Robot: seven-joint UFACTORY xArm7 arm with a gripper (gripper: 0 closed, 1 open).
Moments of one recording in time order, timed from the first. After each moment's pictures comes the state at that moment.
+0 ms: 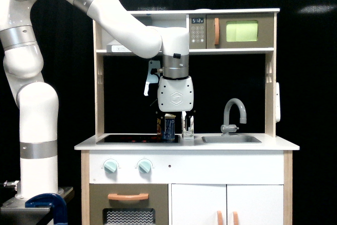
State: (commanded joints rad) arm 0.58 -0.28 -0.43 0.70 0.22 0.92 -1.65
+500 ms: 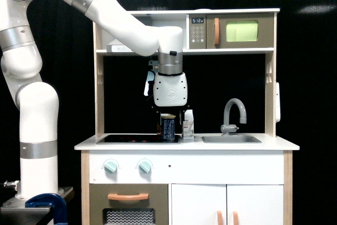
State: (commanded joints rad) arm 0.62 -0.32 -0.31 0.70 0.24 0.91 -1.49
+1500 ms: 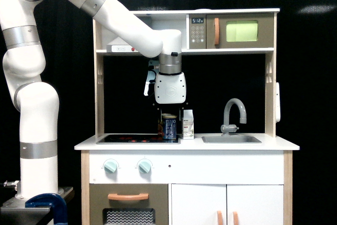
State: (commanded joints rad) arm 0.66 -0.23 -0.20 0.77 0.29 0.88 -1.38
